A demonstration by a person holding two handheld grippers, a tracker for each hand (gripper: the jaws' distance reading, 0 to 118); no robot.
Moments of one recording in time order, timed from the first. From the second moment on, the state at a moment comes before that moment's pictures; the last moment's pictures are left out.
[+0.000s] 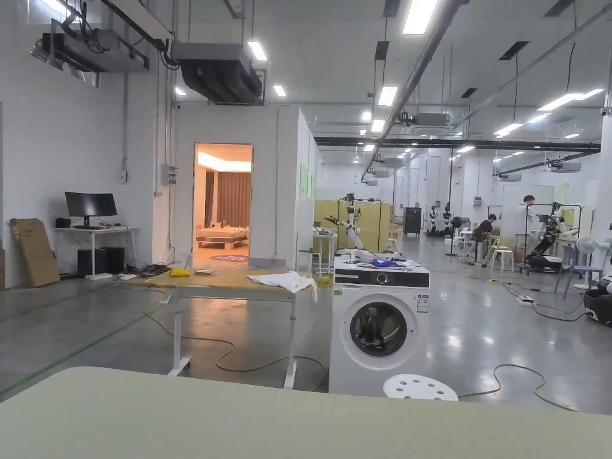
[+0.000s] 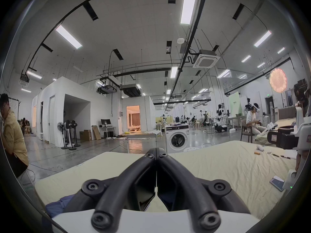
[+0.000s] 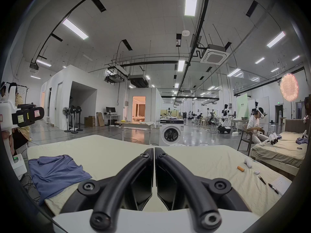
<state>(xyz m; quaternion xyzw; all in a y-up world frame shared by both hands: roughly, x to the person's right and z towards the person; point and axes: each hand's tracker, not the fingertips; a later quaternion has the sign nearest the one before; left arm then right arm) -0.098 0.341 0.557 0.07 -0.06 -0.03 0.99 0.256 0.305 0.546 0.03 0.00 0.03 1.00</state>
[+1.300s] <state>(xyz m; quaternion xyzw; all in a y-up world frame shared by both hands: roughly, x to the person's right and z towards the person) -0.048 0.230 0.562 -0.01 -0.18 -0.63 0.76 0.207 0.201 0.553 -0.02 0.07 0.73 0.68</state>
